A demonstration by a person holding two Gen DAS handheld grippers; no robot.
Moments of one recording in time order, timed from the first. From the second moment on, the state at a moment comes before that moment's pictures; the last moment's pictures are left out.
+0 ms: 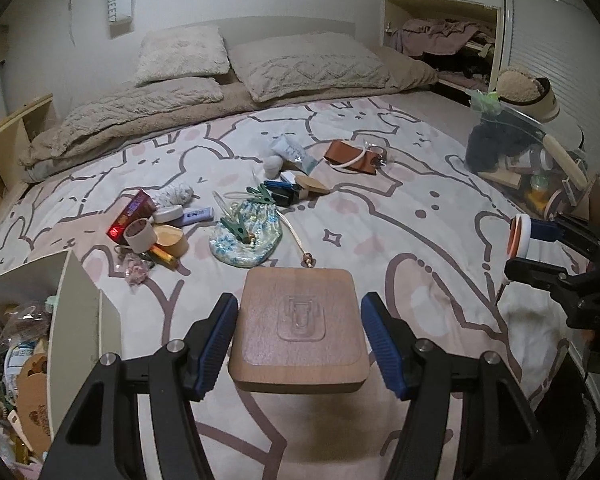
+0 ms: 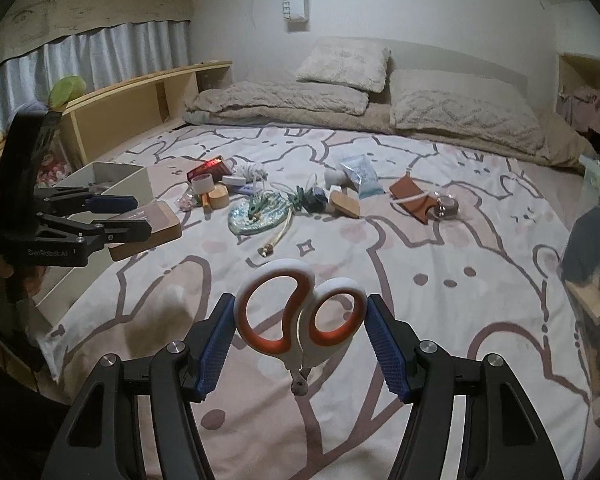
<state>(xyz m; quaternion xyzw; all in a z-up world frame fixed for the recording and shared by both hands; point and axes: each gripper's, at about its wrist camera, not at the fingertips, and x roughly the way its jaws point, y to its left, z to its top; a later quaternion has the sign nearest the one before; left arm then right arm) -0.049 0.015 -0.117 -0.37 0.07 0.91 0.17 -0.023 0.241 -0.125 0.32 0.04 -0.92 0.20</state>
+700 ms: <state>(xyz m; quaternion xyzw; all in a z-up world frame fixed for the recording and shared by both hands) 0.001 -0.010 -0.084 -0.35 0.05 0.93 0.12 -0.012 0.200 -0.080 0.26 0.07 -0.93 0.24</state>
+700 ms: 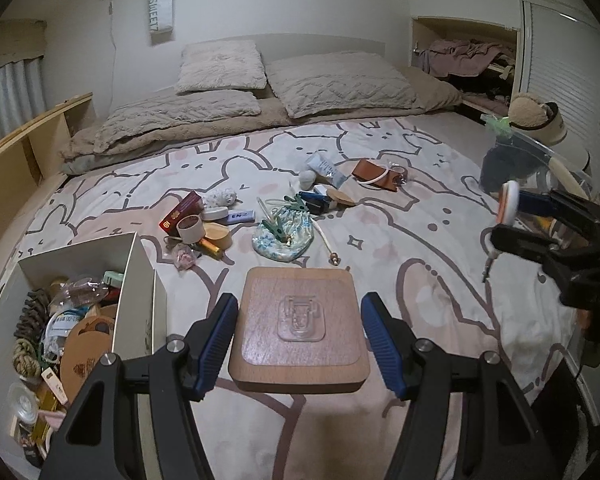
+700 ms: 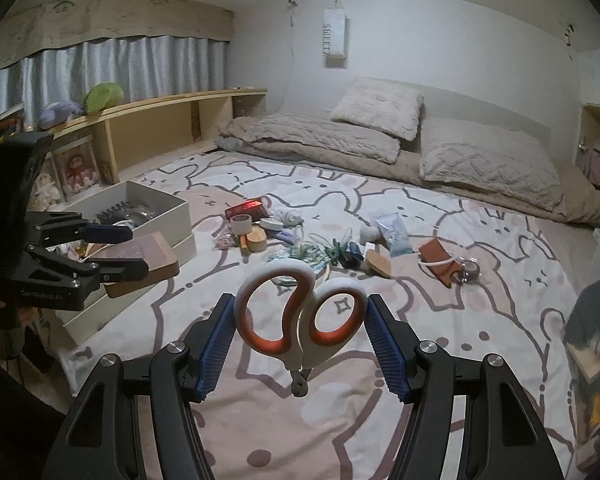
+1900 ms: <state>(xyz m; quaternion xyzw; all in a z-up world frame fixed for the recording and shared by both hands) 0.046 -0.123 -0.038 -0.28 -0.05 0.96 -0.01 -0.028 0.110 -0.045 0.23 0.08 -0.92 0.31</state>
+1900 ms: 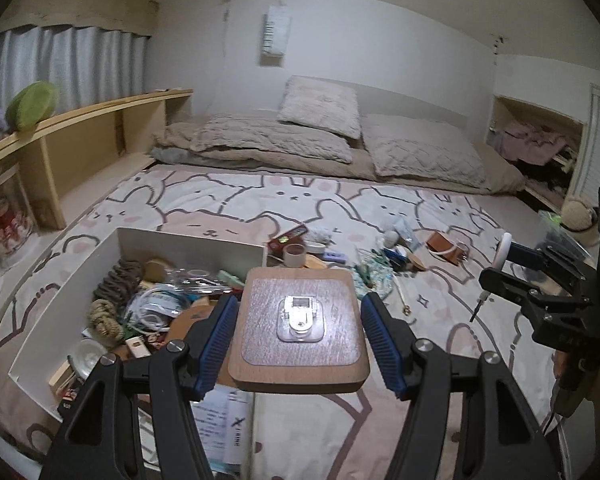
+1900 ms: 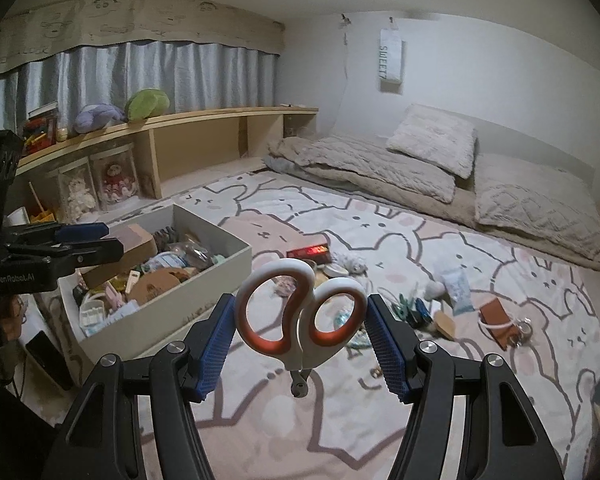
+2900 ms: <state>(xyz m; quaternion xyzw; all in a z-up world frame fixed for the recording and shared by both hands) 0.059 -0.265 -0.055 -0.29 -0.16 0.93 -0.15 -0.040 -0.009 -0.028 0.23 0.06 -0.86 0.46</state>
